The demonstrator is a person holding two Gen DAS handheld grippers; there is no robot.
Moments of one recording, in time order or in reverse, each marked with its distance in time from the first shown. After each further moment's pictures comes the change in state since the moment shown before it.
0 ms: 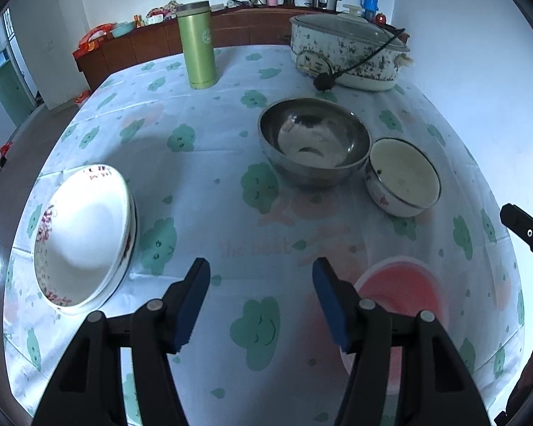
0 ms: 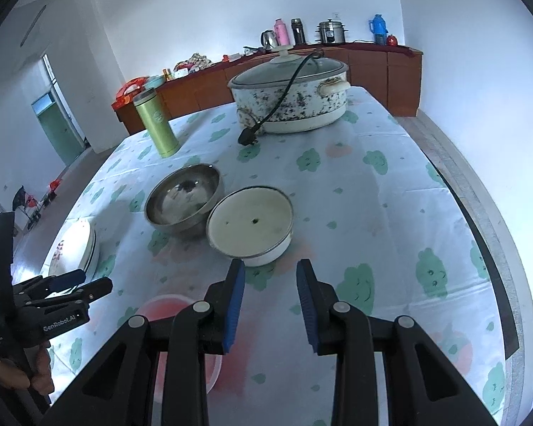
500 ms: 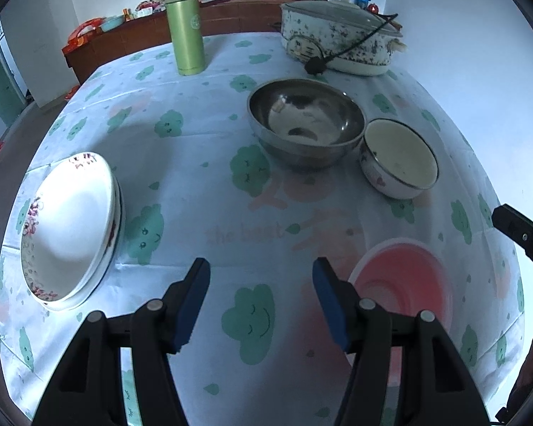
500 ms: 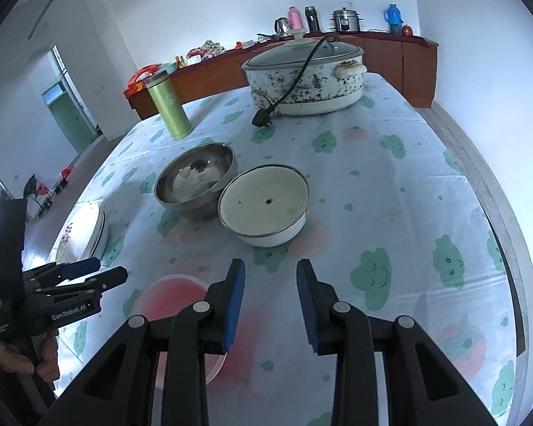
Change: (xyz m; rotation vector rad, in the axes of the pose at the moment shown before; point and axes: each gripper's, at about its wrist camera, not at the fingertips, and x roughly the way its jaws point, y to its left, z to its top) left arm 0.011 -0.003 -0.011 0.019 0.044 -0.035; right arm 0.009 0.004 -0.012 -0.027 0.054 0.064
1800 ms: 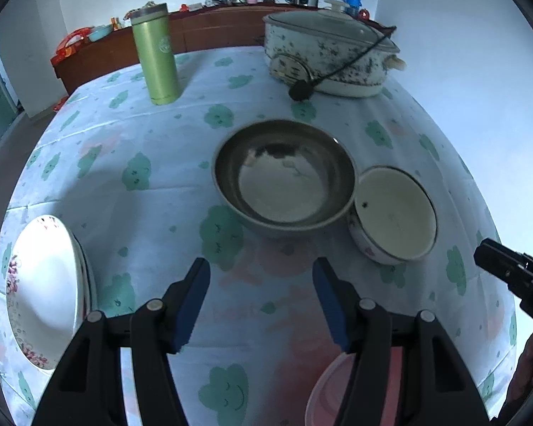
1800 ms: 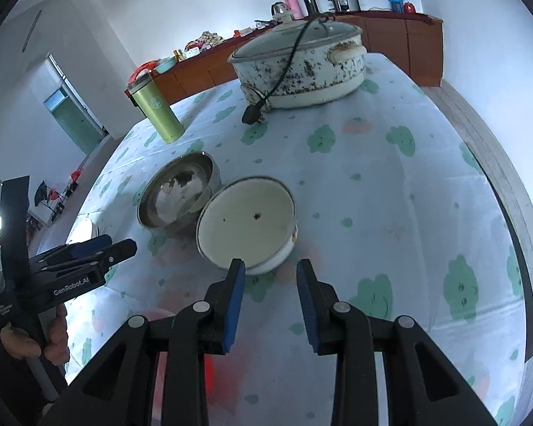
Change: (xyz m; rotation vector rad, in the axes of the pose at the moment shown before) left arm 0.024 -0.022 0.061 0.026 -0.026 -0.037; right arm 0.036 -0.035 0.034 0.060 0.077 0.069
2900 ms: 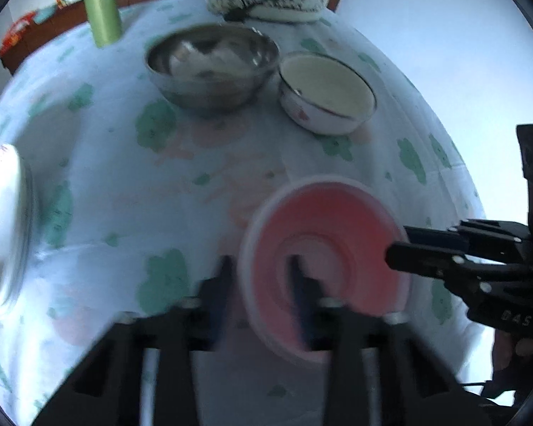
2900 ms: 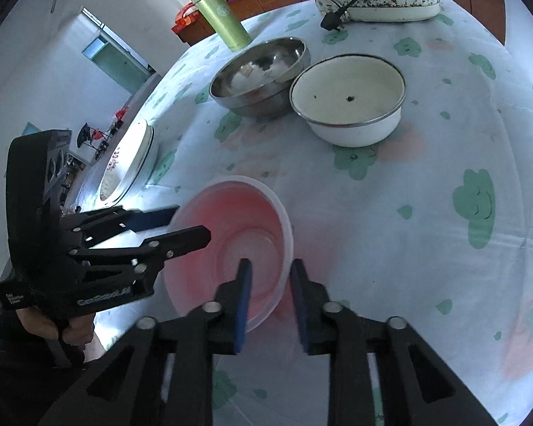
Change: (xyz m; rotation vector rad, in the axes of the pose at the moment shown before) left arm 0.000 -0.023 -0.080 0.097 0.203 -0.202; right arm 0.021 0.050 -0.071 -0.097 0.268 0.204
